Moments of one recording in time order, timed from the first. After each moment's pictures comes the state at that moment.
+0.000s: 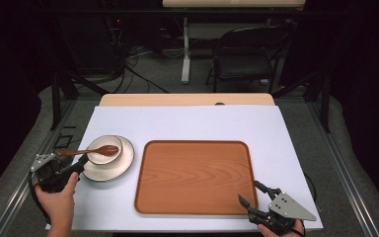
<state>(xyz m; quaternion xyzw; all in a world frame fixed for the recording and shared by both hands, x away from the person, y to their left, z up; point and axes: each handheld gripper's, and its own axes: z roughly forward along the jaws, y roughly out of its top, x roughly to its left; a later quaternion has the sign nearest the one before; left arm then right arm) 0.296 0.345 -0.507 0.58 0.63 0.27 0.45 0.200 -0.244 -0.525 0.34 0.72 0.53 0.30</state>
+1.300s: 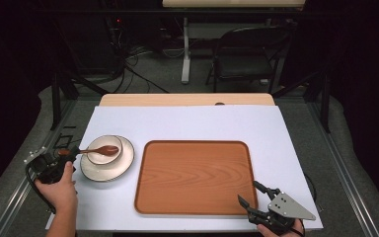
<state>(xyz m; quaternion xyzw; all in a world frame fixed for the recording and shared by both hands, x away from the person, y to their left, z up) 0.323 0.365 -0.517 0.48 0.69 0.26 0.48 0.201 -0.244 -0.527 0.33 0.72 0.53 0.29</state>
